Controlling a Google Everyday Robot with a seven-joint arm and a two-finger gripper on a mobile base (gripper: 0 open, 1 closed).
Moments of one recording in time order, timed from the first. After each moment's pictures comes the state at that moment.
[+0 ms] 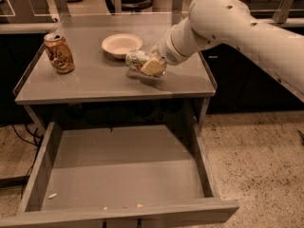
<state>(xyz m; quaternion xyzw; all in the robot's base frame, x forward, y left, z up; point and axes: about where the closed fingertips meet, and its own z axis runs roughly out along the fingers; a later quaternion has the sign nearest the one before) 0.676 -0.004 0.877 -0.56 0.73 0.07 0.39</state>
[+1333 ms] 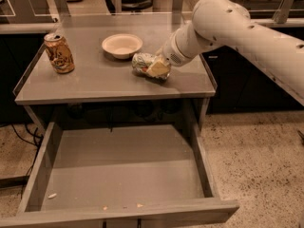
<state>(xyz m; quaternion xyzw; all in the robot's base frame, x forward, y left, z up) 0.695 -0.020 0.857 -0.55 0.74 0.08 0.37</state>
